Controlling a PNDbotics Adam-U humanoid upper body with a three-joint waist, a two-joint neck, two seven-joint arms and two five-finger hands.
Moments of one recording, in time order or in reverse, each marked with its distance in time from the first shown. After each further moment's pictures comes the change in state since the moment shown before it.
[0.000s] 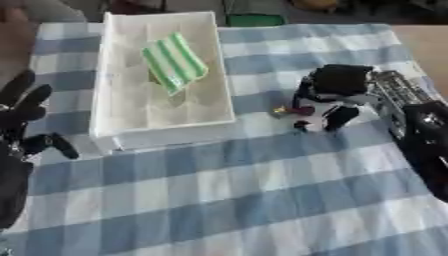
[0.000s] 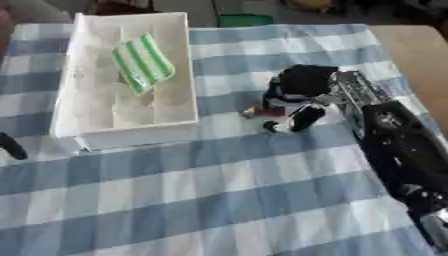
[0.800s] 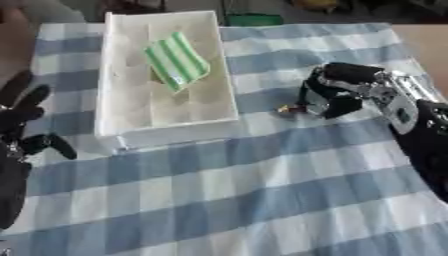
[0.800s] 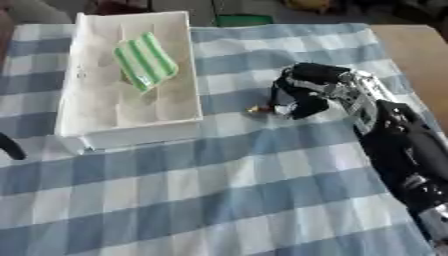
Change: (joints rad) left arm -0.001 0.000 0.000 0.000 0.000 0.000 0.000; right arm -0.004 -0.001 -0.024 0.012 -0.240 0.152 0.152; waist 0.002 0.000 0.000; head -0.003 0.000
